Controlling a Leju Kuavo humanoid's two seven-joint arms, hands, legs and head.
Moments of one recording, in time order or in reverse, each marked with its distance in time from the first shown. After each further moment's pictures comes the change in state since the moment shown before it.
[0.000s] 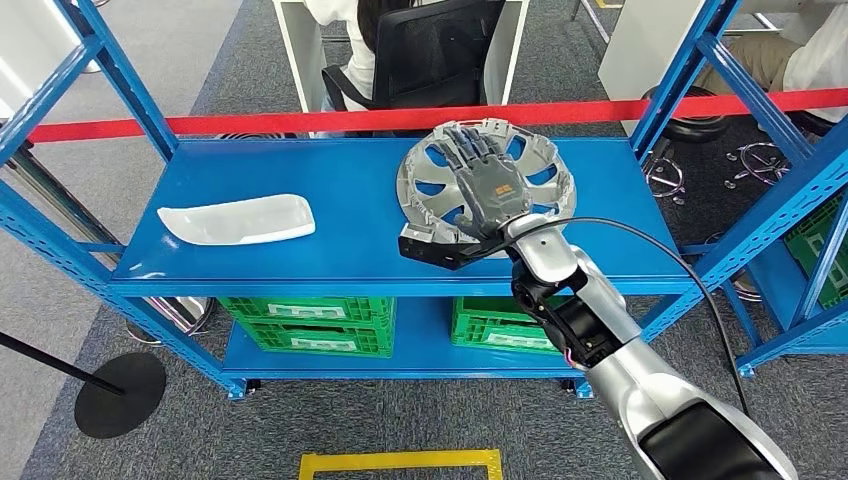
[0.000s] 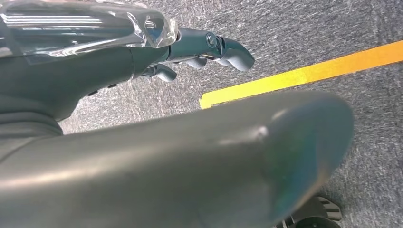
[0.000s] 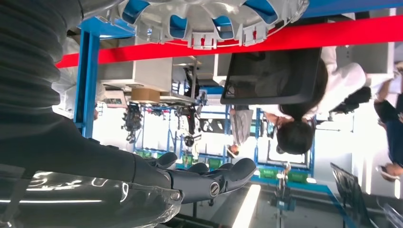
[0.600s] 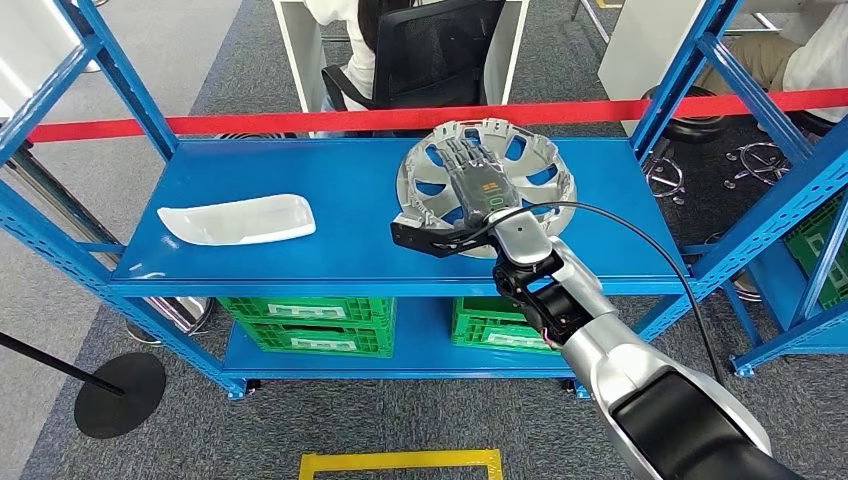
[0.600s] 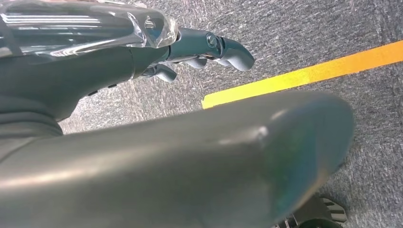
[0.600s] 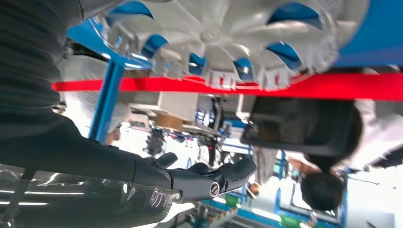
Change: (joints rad) left arm -0.003 0.005 -0.013 0.000 0.002 -0.003 0.015; right arm -0.106 0.084 0.040 0.286 -0.027 0.036 0.088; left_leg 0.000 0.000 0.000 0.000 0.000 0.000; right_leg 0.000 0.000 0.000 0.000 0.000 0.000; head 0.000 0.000
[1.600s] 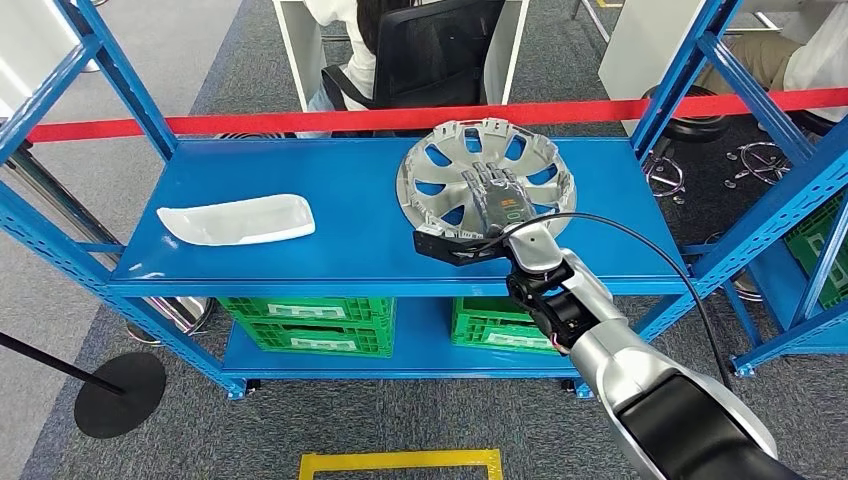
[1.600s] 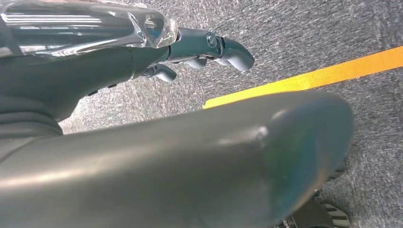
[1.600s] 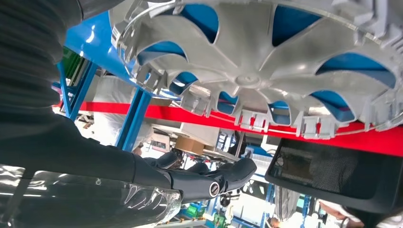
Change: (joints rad) left arm -0.008 0.011 -0.009 0.000 -0.007 0.006 0.008; right arm 0.011 -0.022 -0.013 0.090 -0.015 0.023 0.036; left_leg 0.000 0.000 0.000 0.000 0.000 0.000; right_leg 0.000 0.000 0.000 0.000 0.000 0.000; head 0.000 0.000
